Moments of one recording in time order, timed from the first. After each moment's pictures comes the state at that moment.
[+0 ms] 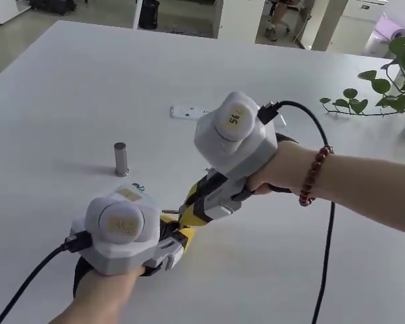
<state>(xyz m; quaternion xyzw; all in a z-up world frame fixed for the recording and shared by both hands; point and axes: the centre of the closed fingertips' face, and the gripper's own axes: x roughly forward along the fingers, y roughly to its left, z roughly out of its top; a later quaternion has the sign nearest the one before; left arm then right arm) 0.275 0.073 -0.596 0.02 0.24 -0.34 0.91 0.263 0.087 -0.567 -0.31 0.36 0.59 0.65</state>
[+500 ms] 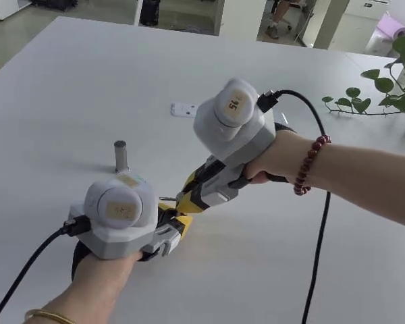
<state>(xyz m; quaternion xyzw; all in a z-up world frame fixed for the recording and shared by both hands) 0.294 0.080 -0.590 0.02 0.24 -0.33 0.91 0.279 0.093 -0.561 -0.30 0.36 0.59 0.66</state>
